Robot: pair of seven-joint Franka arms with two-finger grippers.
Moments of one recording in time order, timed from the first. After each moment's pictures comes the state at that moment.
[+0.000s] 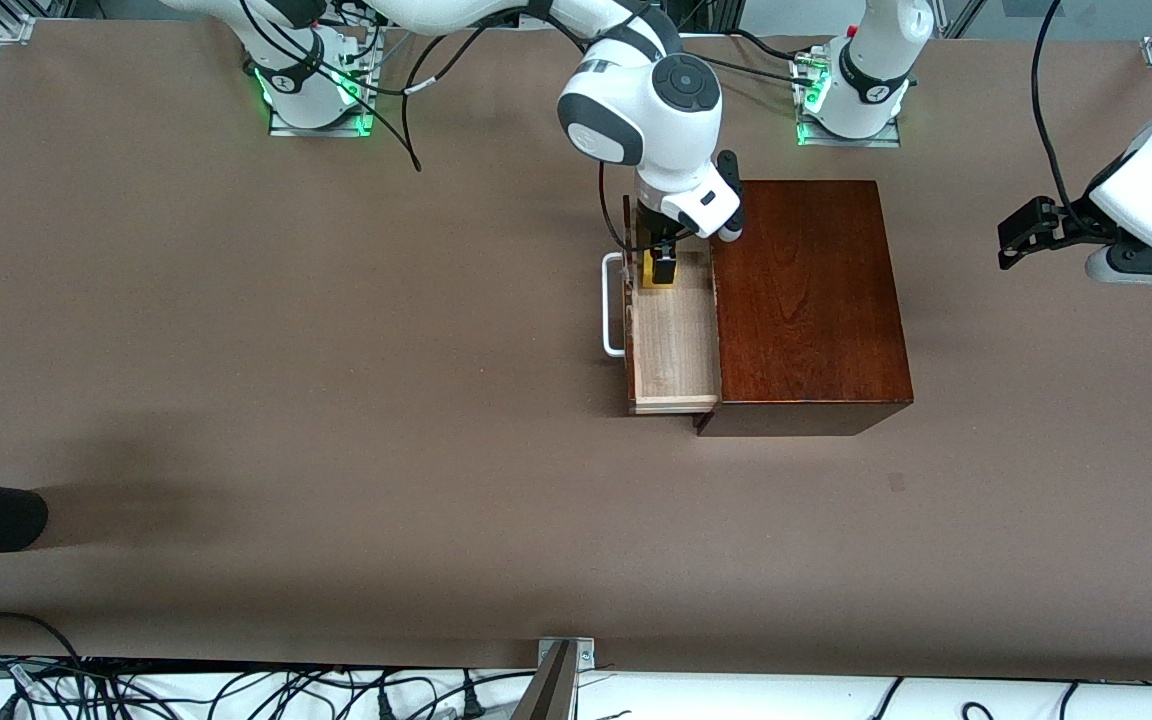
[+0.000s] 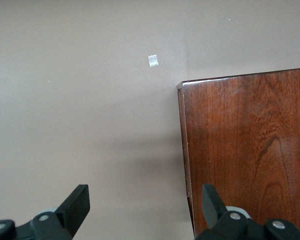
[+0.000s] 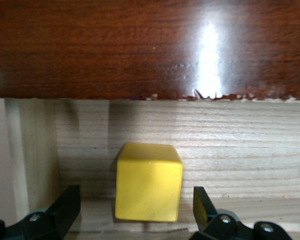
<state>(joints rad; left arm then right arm) 0.00 -0.01 -0.05 -1.66 0.07 1.61 0.02 0.80 0.83 0.32 -1.12 -0.28 1.95 -0.47</state>
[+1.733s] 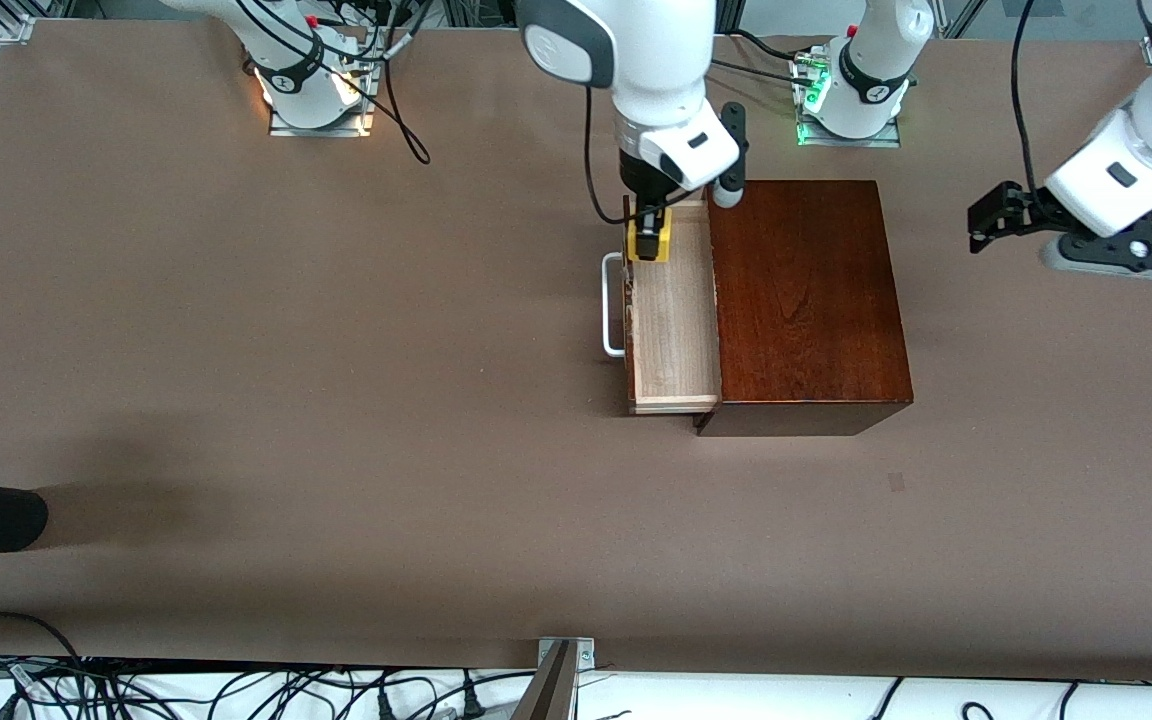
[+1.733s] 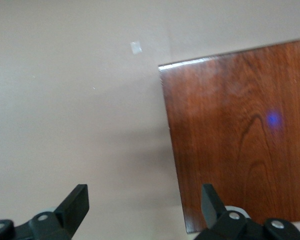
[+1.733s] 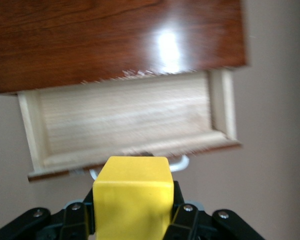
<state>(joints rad) -0.08 0.00 -0.06 -1.64 0.07 1.52 0.04 0.78 0.68 0.27 -0.93 -0.28 1.73 -0.42</state>
